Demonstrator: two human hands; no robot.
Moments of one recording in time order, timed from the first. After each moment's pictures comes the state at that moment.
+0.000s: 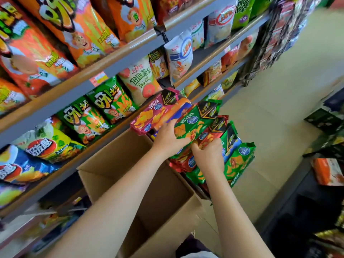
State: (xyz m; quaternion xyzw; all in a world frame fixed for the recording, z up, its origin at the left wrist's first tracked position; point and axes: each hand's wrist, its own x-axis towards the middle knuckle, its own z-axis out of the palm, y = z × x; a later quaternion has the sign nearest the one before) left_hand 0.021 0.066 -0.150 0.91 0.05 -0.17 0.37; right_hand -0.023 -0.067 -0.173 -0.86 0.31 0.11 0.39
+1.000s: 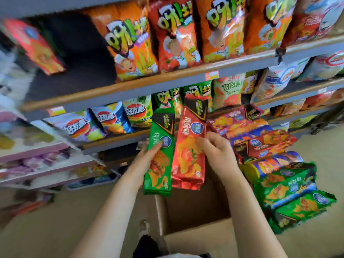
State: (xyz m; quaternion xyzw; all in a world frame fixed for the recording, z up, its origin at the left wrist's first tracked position) left_hand -0.157 0.298 -0.123 0.49 0.37 -0.02 0.79; right_hand -0.069 0.109 -0.093 -0.71 -0.15 0.17 0.66
